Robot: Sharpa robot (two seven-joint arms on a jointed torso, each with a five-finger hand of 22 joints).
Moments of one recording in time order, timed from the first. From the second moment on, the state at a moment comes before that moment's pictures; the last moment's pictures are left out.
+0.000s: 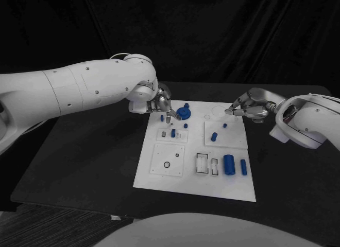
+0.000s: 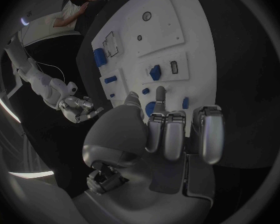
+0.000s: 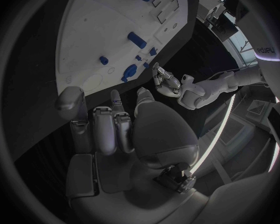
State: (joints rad) left arm 1.47 -0.55 -0.21 1.22 -0.85 0.43 -0.56; left_hand 1.22 0.14 -0.25 0.27 0.24 0.98 0.08 0.14 0.75 1.45 0.01 1.57 1.31 1.47 -0.05 1.56 1.31 0.07 1.46 0.07 1.46 1.29; right arm 1.35 -0.87 -0.21 1.50 -1.07 -0.20 -0.08; right_hand 1.27 0.12 -0.18 0.29 0.40 0.85 0.13 0.21 0.16 1.47 0.04 1.53 1.33 1.47 -0.02 1.43 1.30 0.07 1.34 0.09 1.00 1.29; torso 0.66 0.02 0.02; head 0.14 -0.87
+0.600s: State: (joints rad) left arm 1.45 -0.51 -0.21 1.19 -0.86 0.45 -0.58; left_hand 1.25 0.14 -0.23 0.25 0.24 1.02 0.07 0.12 0.71 1.45 0.01 1.57 1.32 1.47 -0.05 1.56 1.31 0.07 1.46 0.07 1.46 1.29; right arm 1.35 -0.87 -0.21 1.50 -1.07 -0.20 -0.08; right_hand 1.27 0.12 -0.18 0.29 0.40 0.85 0.13 0.21 0.16 1.47 0.04 1.53 1.33 1.47 -0.02 1.43 1.30 0.07 1.34 0.09 1.00 1.29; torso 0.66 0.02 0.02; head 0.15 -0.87
